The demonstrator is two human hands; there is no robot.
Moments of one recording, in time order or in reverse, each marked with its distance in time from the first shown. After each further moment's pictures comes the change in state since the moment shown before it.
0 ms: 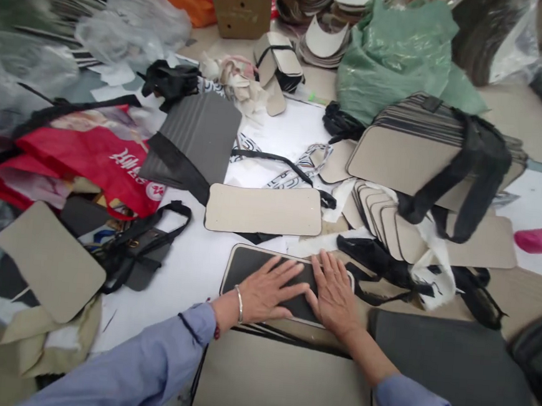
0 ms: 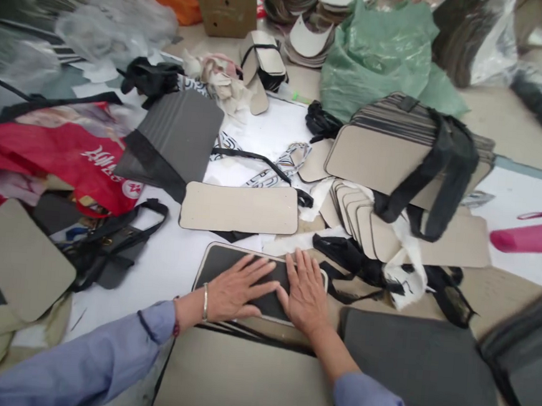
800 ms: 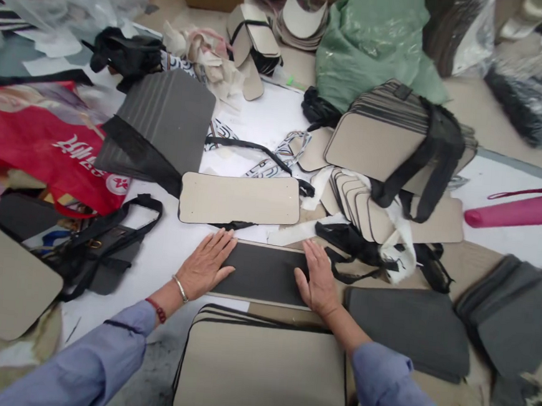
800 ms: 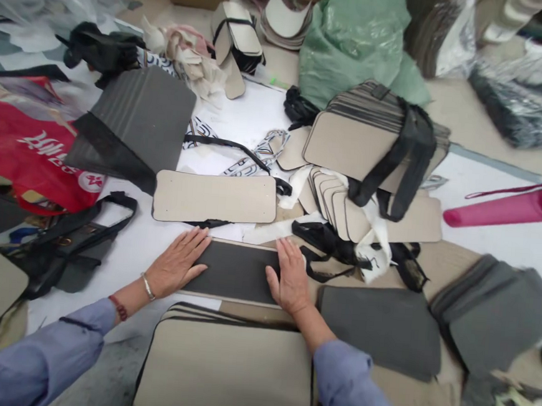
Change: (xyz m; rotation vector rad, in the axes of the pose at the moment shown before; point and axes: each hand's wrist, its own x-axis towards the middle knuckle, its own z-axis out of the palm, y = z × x) left_hand -0.056 -0.052 0.000 0.163 0.103 -0.334; right_hand -0.001 0.007 -0.007 0.280 0.192 0.033
